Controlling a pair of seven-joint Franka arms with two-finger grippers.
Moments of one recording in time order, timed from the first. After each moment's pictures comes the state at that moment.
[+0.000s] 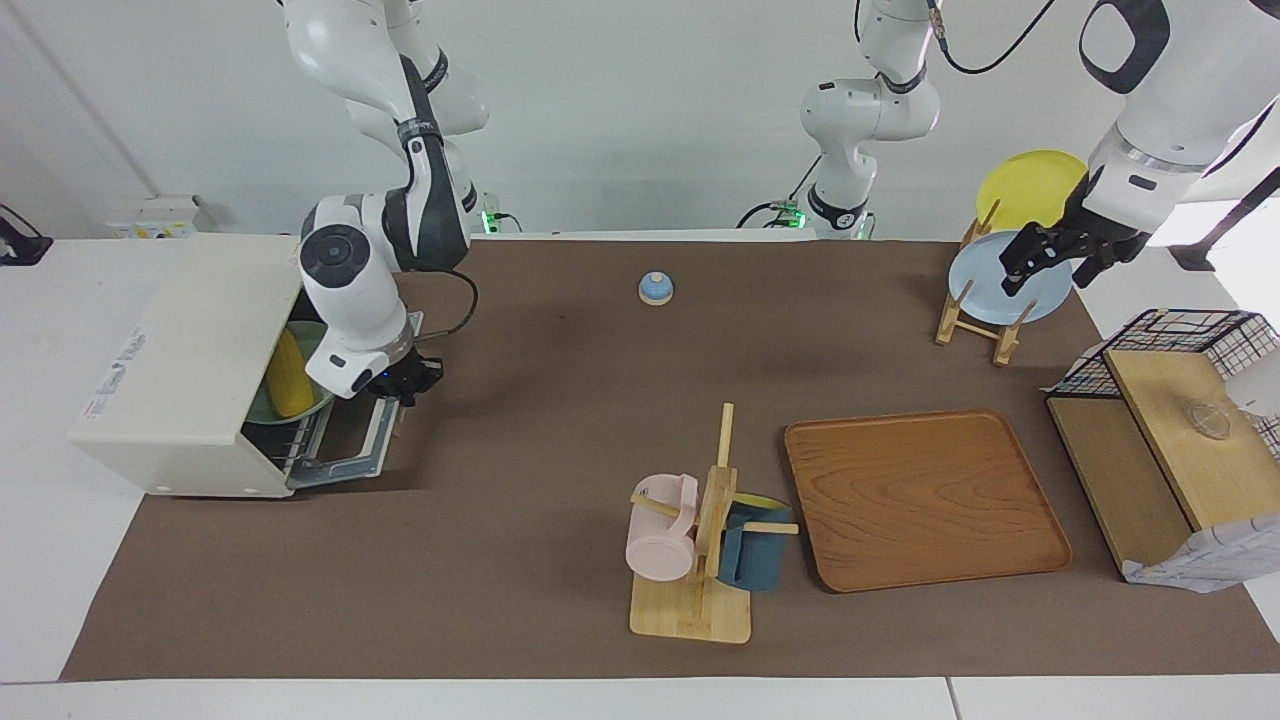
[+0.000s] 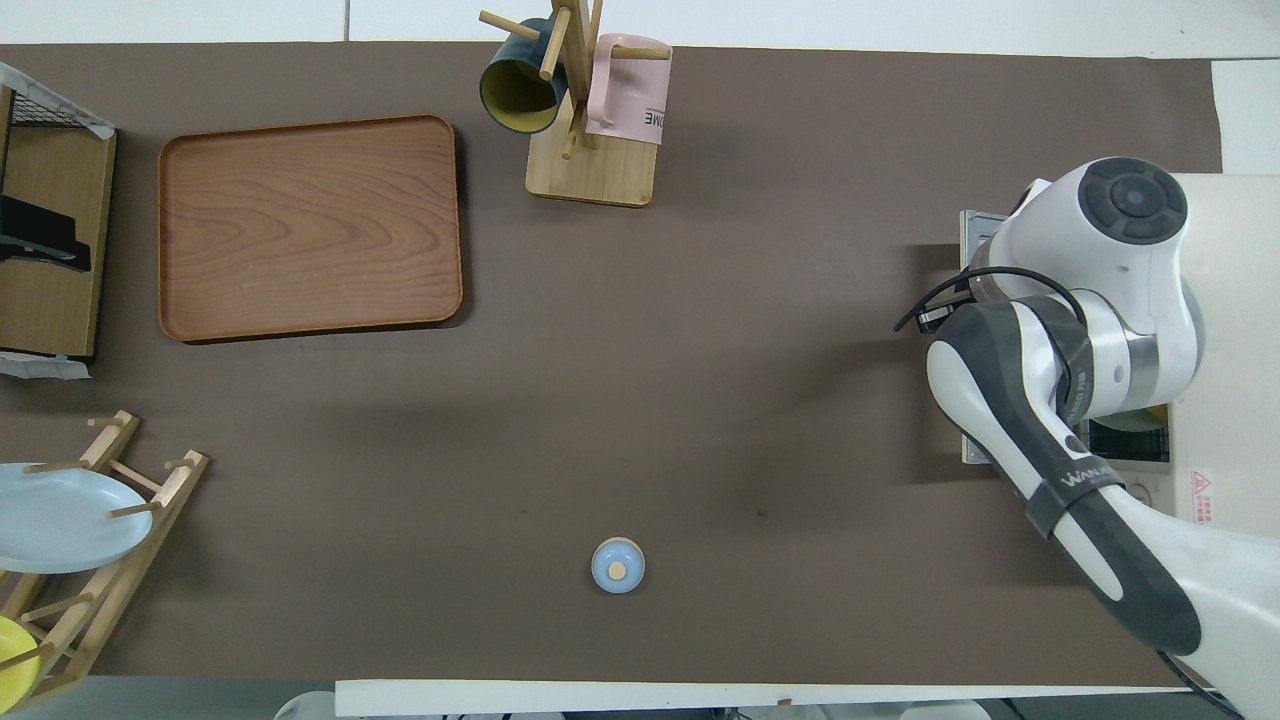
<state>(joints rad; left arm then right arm) -0.11 -0.01 0.06 -1.59 0.02 1.57 -0.06 0.09 0.19 0.01 -2.06 -0.09 2.13 -0.07</state>
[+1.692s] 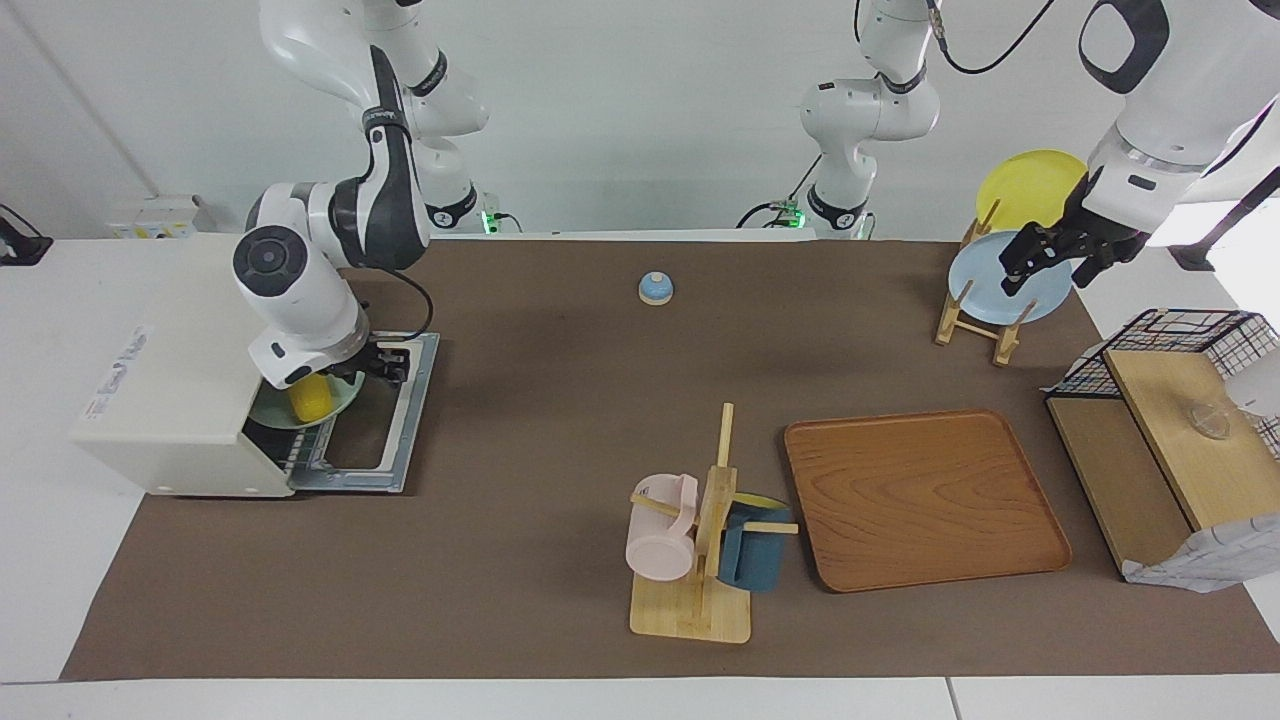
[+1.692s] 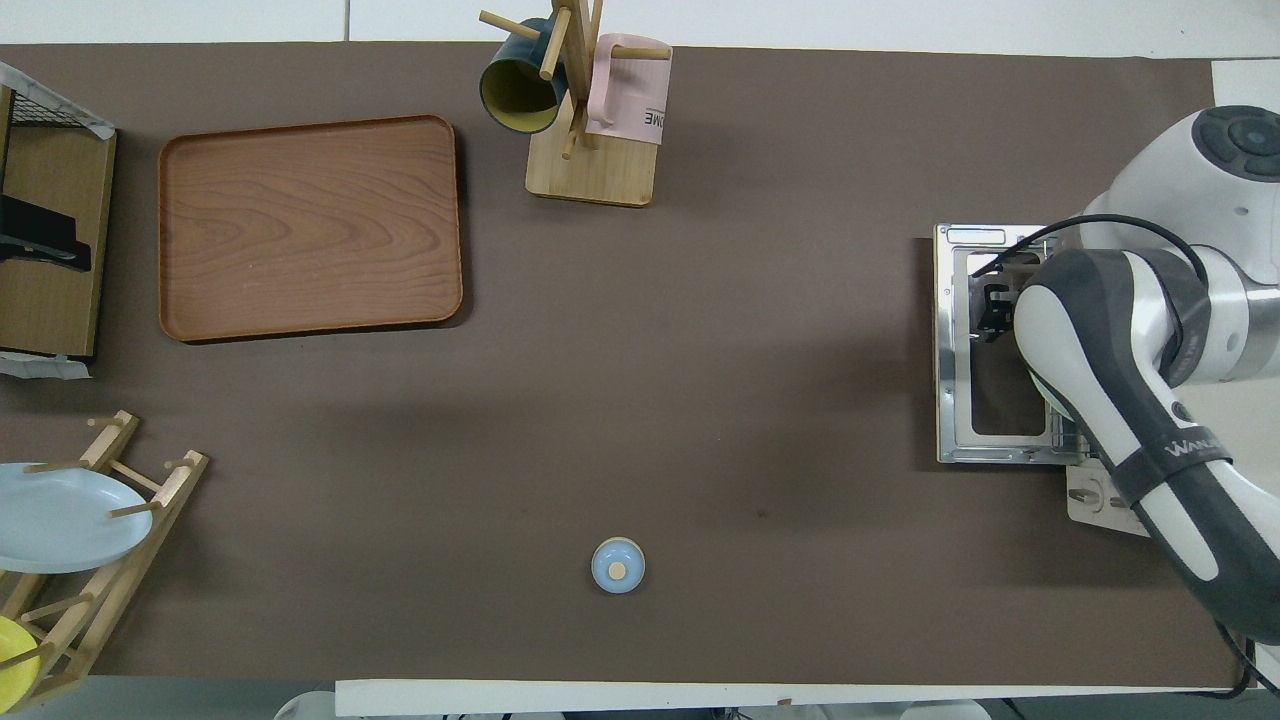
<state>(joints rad) -0.11 -0.01 0.06 -1.59 0.02 1.57 -0.06 0.02 0.16 -0.03 -1.95 -0.08 1.87 0.12</state>
